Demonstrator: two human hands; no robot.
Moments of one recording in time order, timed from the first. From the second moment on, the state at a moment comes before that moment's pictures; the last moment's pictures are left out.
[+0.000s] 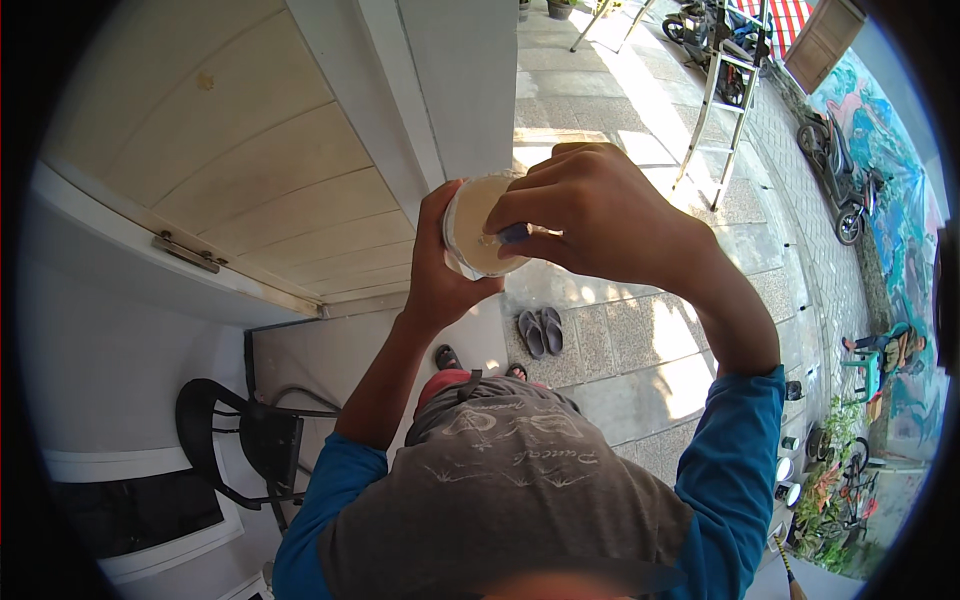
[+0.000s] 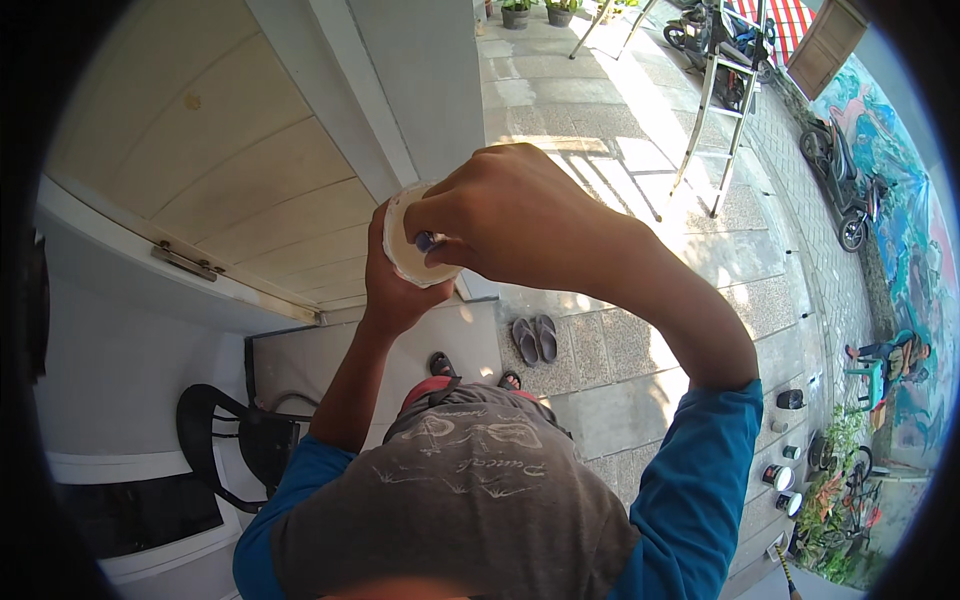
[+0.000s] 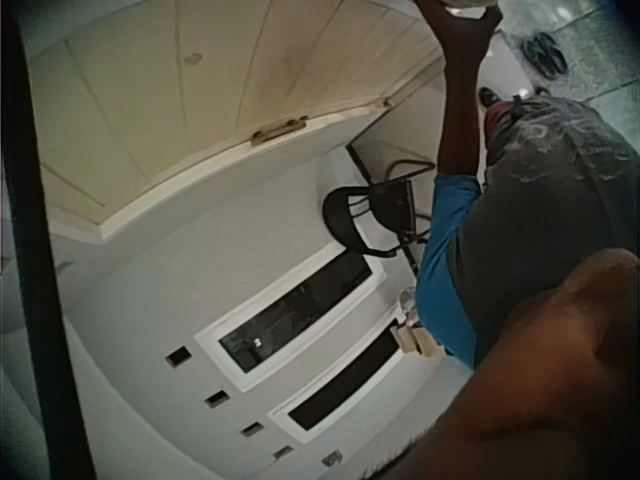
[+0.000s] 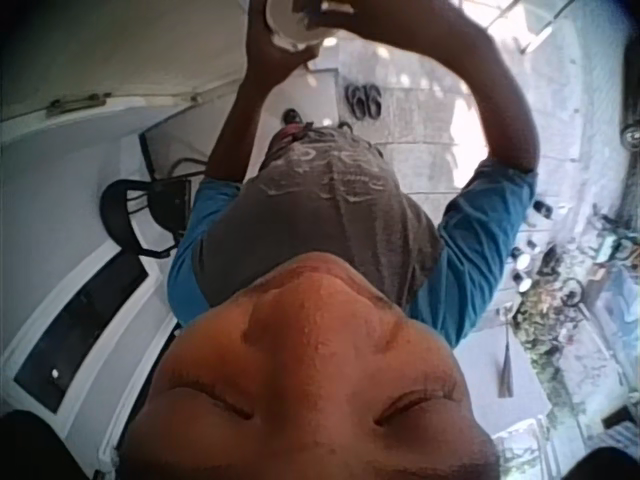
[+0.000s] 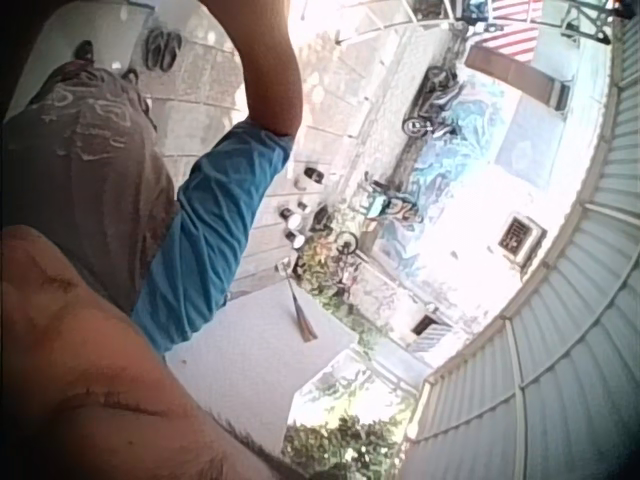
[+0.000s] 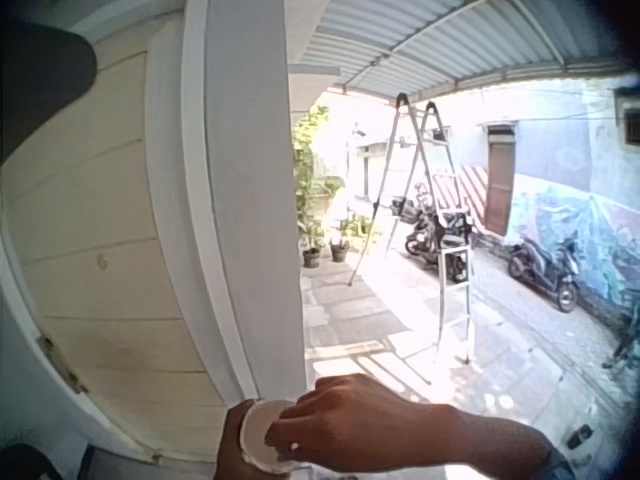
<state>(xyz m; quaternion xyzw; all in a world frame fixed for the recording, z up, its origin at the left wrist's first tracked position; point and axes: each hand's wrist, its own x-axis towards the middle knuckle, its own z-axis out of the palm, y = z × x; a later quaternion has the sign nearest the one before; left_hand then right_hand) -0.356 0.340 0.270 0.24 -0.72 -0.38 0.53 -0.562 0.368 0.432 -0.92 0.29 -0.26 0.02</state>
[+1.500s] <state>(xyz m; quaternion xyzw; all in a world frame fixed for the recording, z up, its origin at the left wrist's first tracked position) -0.385 0.307 0.239 0.25 -0.73 -0.28 0.57 -0.584 0.347 0.390 -0.86 0.37 -0.34 0.07</state>
